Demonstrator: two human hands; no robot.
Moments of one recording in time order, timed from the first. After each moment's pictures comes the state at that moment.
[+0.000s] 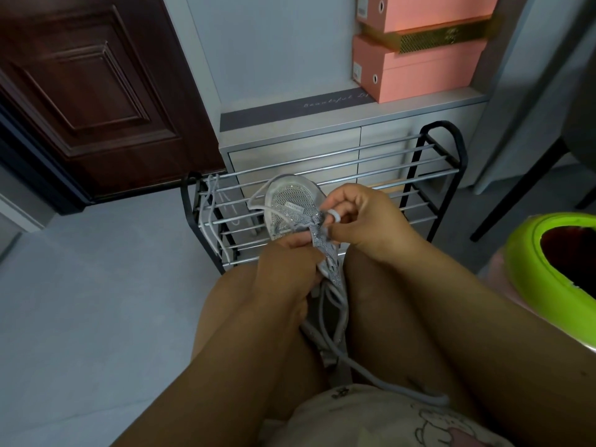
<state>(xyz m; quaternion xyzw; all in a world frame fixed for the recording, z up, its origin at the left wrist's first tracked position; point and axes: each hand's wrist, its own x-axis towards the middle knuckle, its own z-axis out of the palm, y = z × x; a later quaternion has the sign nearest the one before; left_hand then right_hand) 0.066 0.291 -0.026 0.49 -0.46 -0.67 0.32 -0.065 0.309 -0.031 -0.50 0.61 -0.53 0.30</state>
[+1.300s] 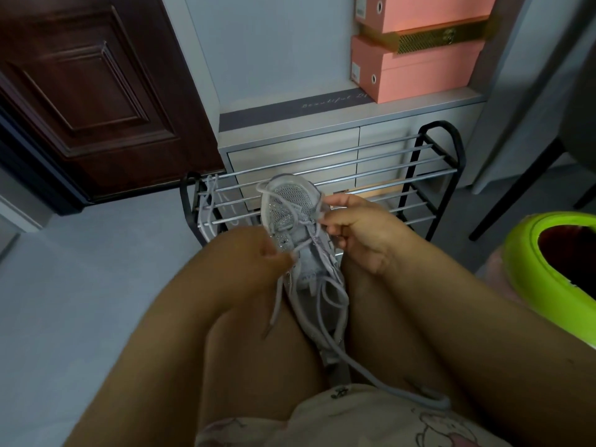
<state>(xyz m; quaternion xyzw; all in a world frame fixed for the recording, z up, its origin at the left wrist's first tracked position) 0.135 0.253 0.002 0.40 -0.89 -0.21 0.05 -0.051 0.299 -0.032 -0.23 0.55 -0.61 0.52</state>
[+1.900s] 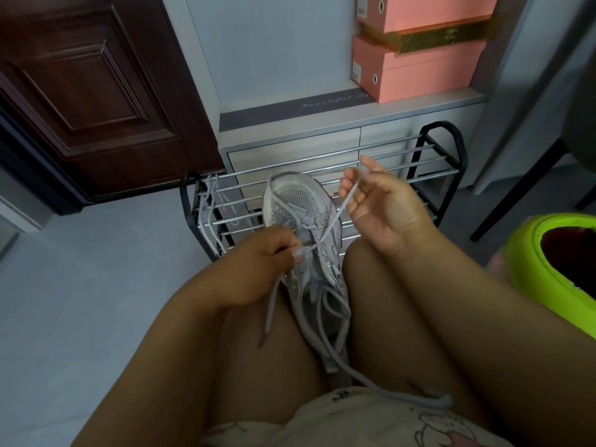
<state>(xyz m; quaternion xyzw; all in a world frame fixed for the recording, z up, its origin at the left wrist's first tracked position) 0.121 0.246 -0.010 0.29 -0.87 -0.39 0.11 -0.076 0.292 -0.019 -0.12 0.30 -0.79 0.52</state>
